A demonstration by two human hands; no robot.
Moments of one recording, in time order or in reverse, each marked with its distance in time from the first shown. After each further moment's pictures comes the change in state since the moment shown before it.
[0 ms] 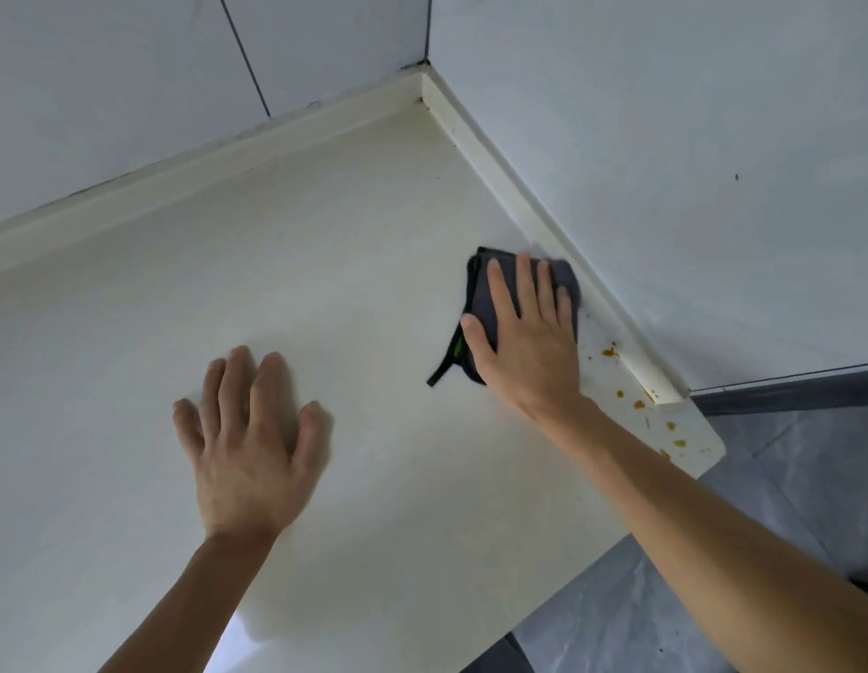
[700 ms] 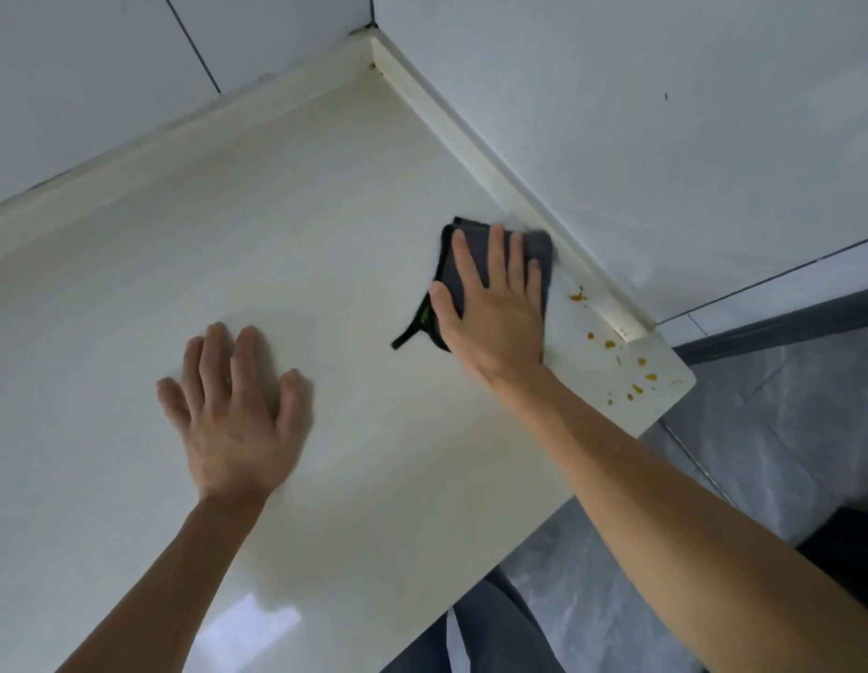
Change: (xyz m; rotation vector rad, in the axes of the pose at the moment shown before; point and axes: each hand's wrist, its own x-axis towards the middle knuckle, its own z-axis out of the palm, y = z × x) left_hand 0.001 0.004 -0.009 0.009 -0.064 0.008; right_hand -0.025 -0.016 0.000 0.048 -0.009 0.119
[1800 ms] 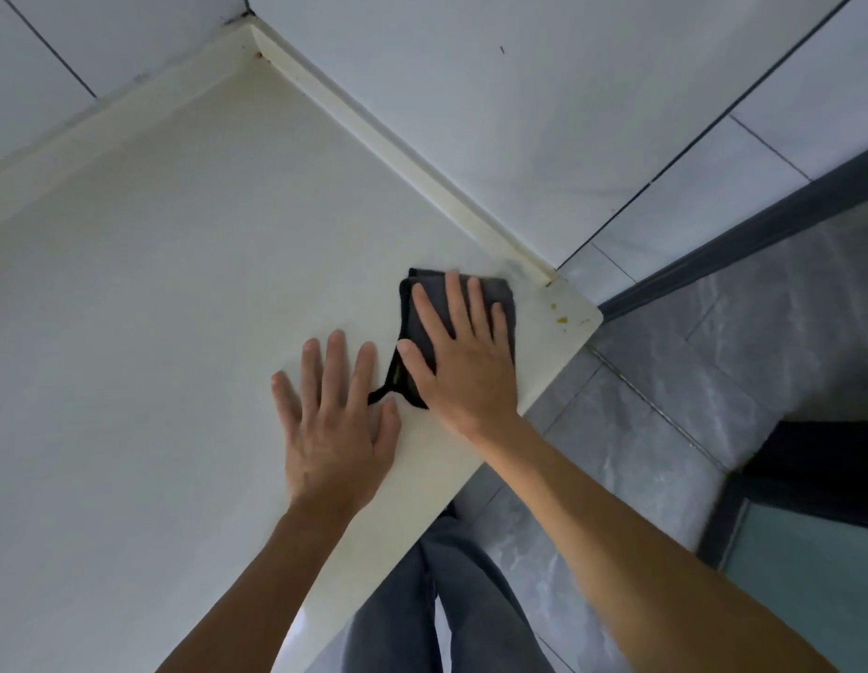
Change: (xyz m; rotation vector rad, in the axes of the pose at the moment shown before) left_hand -0.079 0.112 0.024 0.089 -0.247 0.418; right_hand -0.103 0.052 0.006 0.021 -0.012 0.028
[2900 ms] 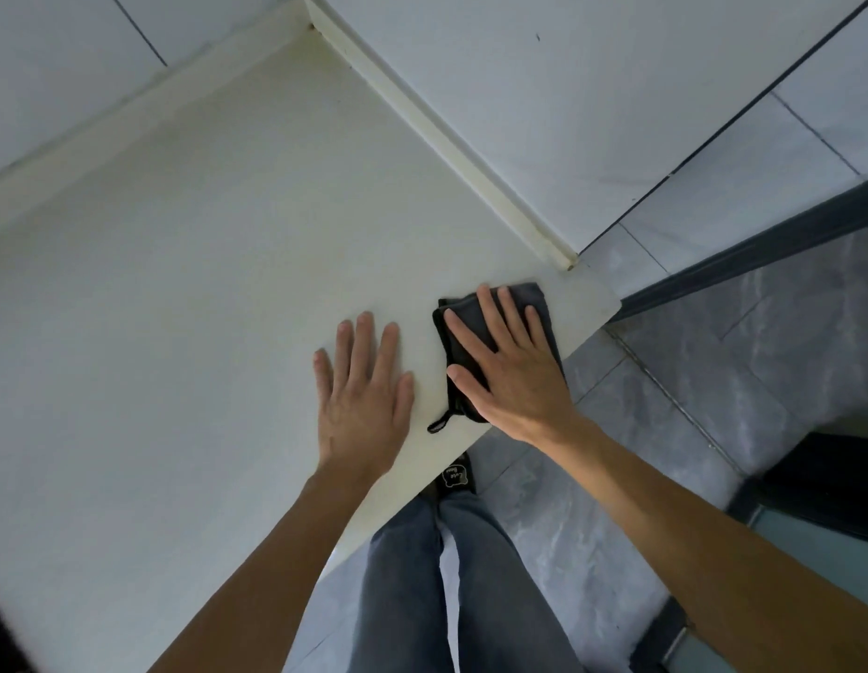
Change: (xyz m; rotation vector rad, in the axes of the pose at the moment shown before) left_hand -0.021 0.019 -0.025 -0.106 -0.137 -0.078; right_hand -0.038 0.059 -0.001 -0.023 -0.092 -0.309
